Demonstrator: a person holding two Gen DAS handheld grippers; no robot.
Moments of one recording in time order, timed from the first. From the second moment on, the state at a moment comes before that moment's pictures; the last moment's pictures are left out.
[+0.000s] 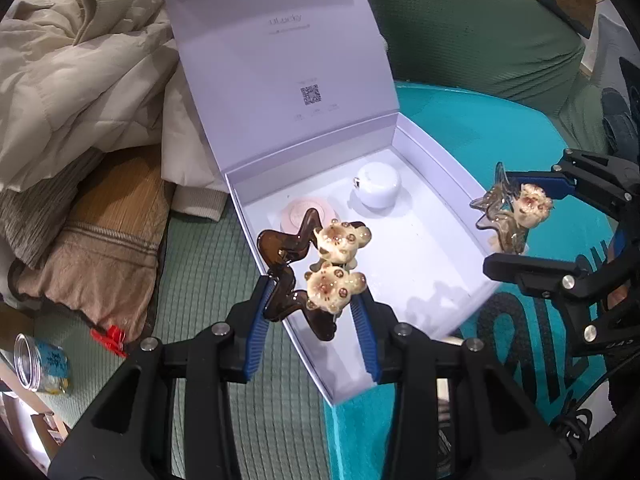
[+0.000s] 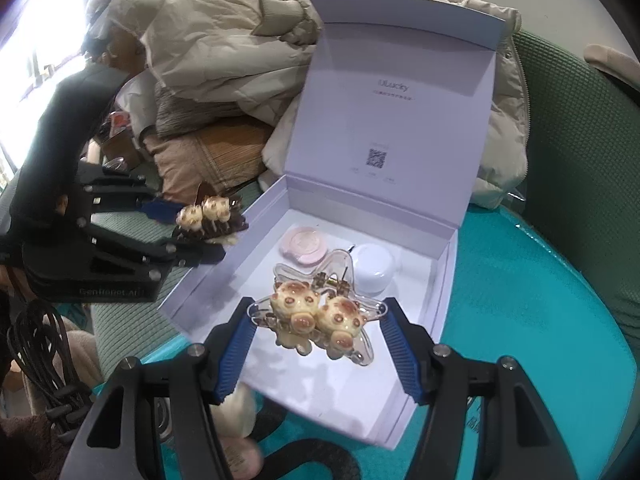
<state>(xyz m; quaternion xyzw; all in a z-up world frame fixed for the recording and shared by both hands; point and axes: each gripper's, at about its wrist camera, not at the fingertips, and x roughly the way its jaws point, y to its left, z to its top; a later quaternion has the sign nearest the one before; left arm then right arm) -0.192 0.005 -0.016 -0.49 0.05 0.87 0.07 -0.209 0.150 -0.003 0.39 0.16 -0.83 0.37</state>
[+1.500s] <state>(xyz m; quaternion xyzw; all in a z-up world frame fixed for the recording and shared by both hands) -0.303 -0.003 -0.078 -0.50 0.01 0.86 0.08 -0.338 0.112 -0.065 0.44 0.12 -0.84 0.29</state>
